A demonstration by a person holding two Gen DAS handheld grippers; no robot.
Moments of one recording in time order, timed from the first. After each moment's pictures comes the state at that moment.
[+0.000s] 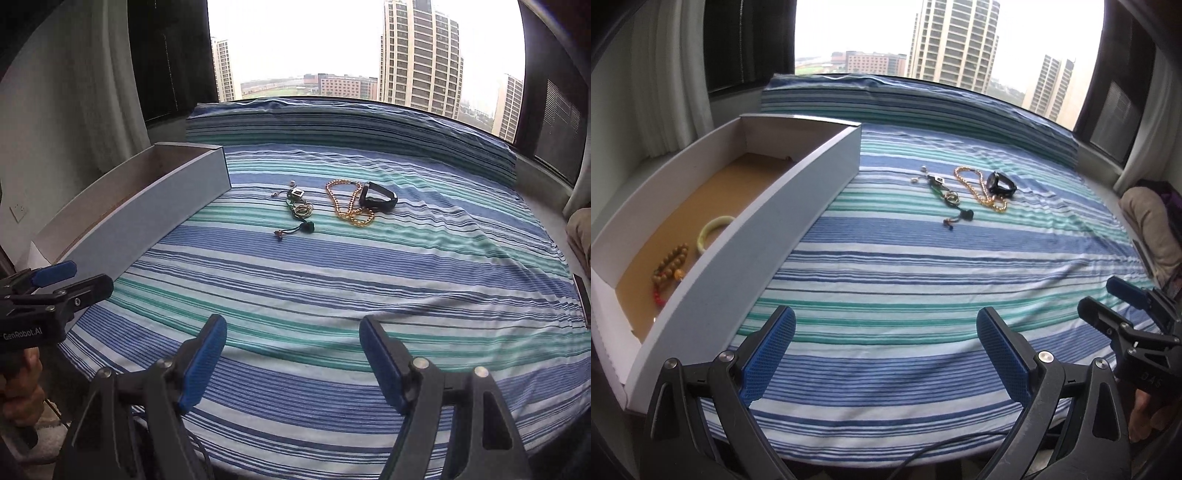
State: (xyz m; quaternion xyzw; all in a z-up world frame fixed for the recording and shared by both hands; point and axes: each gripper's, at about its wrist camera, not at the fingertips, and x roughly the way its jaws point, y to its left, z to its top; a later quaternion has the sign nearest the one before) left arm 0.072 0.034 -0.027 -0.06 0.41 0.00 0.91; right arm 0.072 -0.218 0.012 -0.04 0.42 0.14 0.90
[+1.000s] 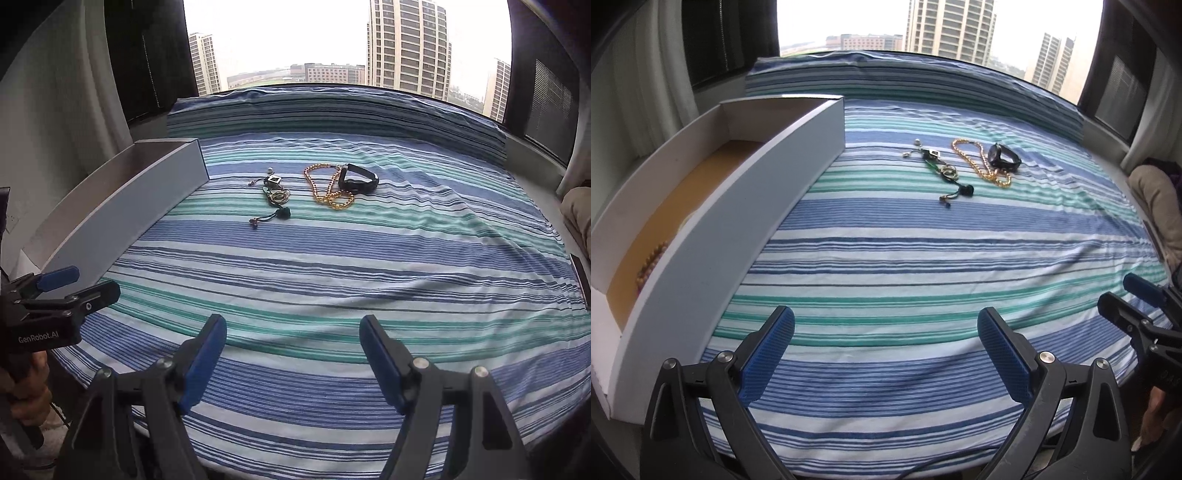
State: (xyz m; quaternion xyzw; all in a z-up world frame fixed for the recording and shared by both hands) left arm 0.106 0.007 -0.056 -0.04 0.45 0.00 0.89; right arm 0.085 -0.245 -0.007 -0.02 0.45 0.12 0.89
